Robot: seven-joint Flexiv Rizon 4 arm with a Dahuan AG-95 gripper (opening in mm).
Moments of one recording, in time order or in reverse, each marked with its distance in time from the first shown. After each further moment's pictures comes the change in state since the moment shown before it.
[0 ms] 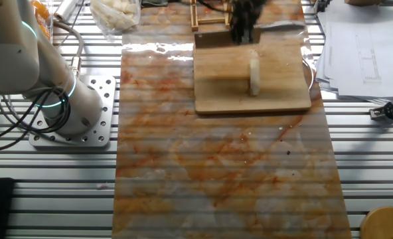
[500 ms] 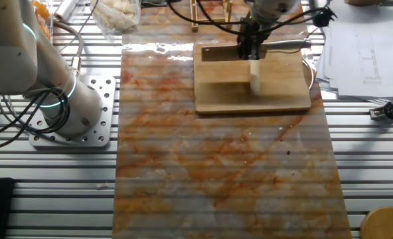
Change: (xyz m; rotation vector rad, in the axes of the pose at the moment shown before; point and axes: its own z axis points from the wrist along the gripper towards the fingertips) arm -0.033 -0.013 0.019 -0.014 0.006 0.019
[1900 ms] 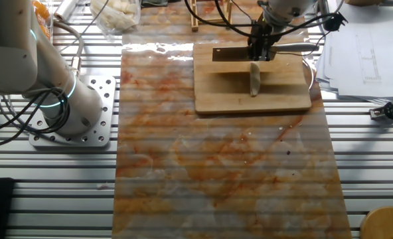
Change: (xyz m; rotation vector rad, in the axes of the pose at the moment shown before) arm -0.023 0.007 0.022 0.006 0.005 0.020
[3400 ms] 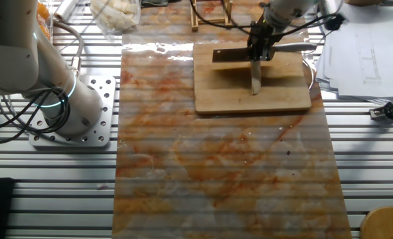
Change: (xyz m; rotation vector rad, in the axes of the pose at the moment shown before) arm 0.001 0.005 0.001 -0.009 0.047 -0.048
